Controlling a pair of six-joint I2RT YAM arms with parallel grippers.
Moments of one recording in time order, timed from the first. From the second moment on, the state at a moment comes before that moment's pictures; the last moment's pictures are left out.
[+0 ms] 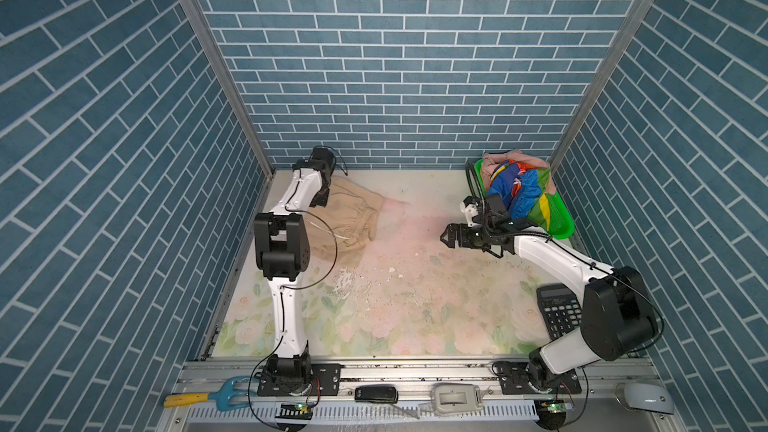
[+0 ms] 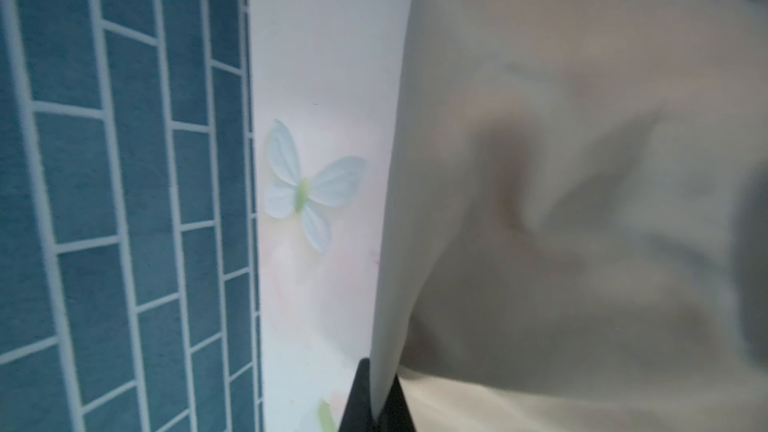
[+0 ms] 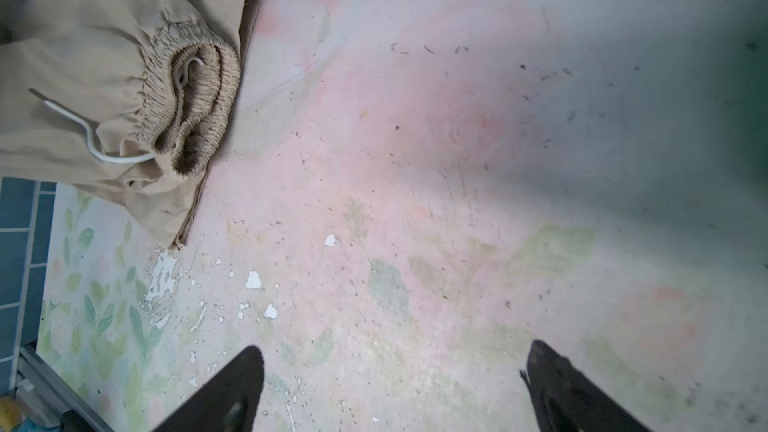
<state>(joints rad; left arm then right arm) -0.03 2.25 2.03 -1.04 -0.54 0.05 0.48 1.56 1.10 -0.49 -0.26 0.37</state>
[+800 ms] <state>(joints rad) 0.18 2.55 2.40 -1.01 -0.65 0.25 0.50 1.82 1.38 -0.54 -0.37 0.42</state>
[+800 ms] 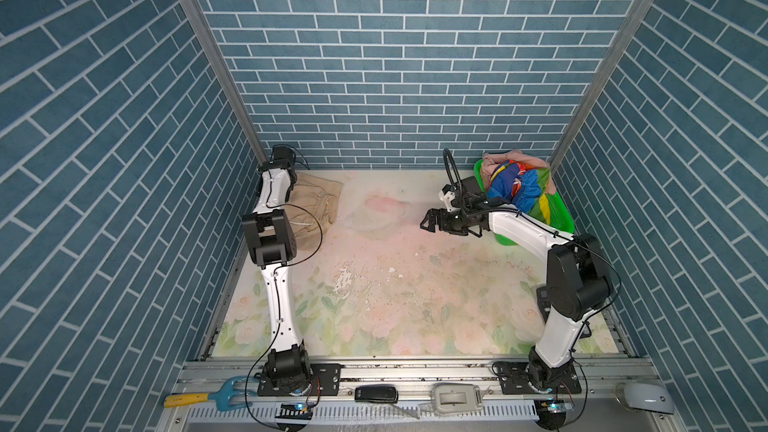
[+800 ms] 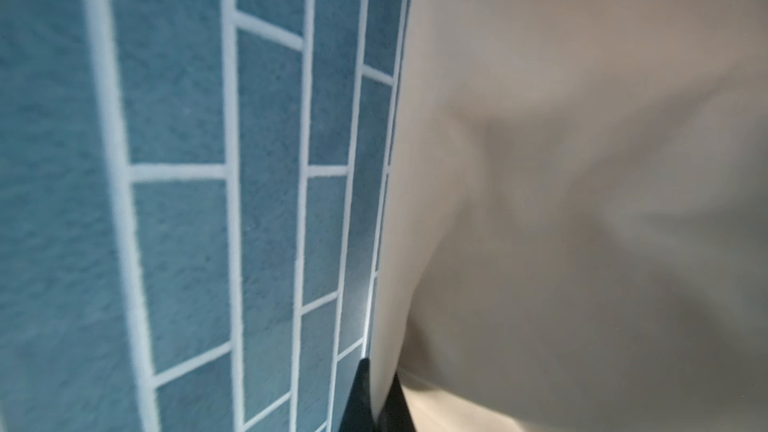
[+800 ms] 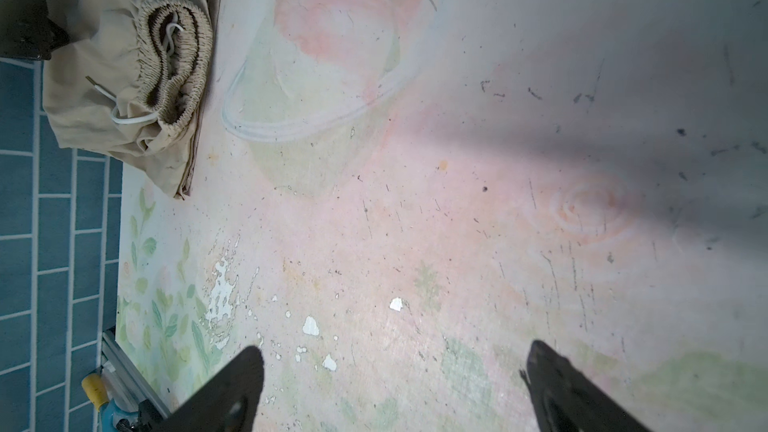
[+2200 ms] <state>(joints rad) -0.78 2.26 2.34 -0.89 -0.32 0.15 0.08 1.96 1.70 -0.74 -0.04 0.30</state>
